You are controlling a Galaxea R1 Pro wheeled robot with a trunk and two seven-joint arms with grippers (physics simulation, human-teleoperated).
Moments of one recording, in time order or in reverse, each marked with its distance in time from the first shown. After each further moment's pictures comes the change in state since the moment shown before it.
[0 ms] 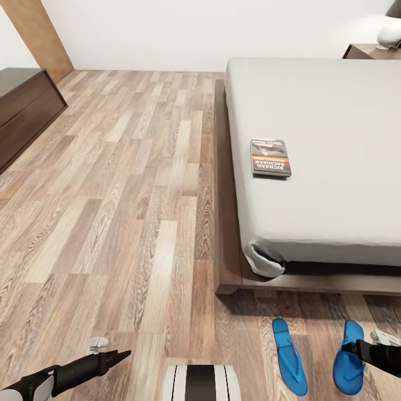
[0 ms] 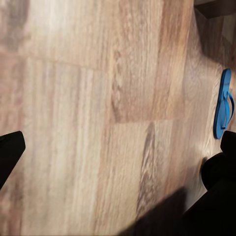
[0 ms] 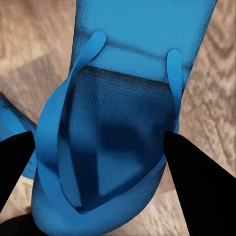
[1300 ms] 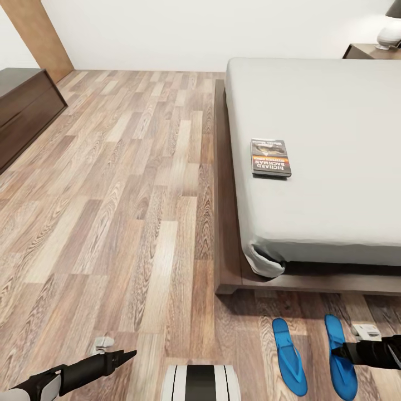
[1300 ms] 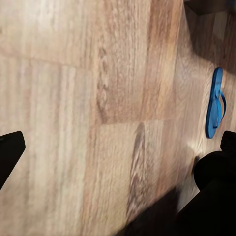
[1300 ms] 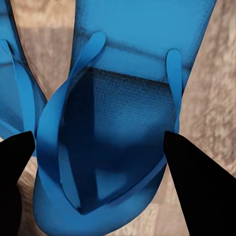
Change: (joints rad) left arm 0.000 -0.029 0.000 -0.001 -0.002 -0.001 0.000; right arm 0.000 0.015 0.141 -0.035 0.254 -0.158 0.187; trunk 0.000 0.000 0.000
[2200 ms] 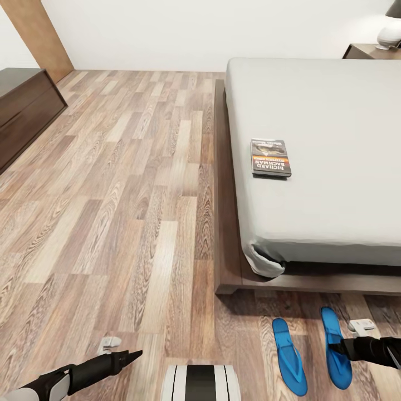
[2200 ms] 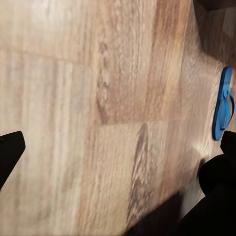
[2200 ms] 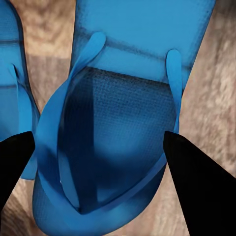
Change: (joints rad) left arm 0.000 -0.037 -0.002 0.000 -0.002 0.000 0.066; right arm 0.000 0.003 0.006 0.021 -0.001 -0.171 -0.012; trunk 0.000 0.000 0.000
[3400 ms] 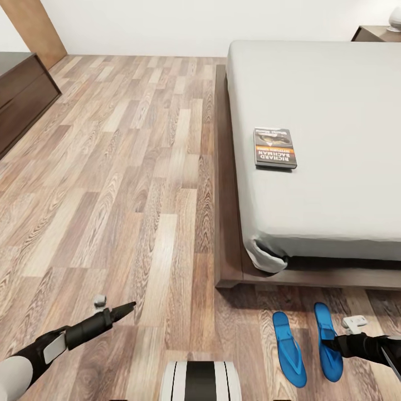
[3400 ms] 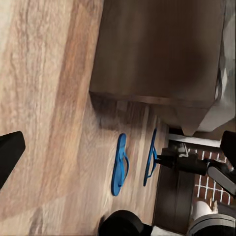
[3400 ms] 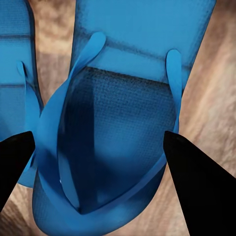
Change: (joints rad) left arm -0.100 0.099 0.087 -0.144 0.153 0.281 -0.291; right arm 0.000 0.024 -0.002 -0.001 0.001 -0.076 0.001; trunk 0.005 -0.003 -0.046
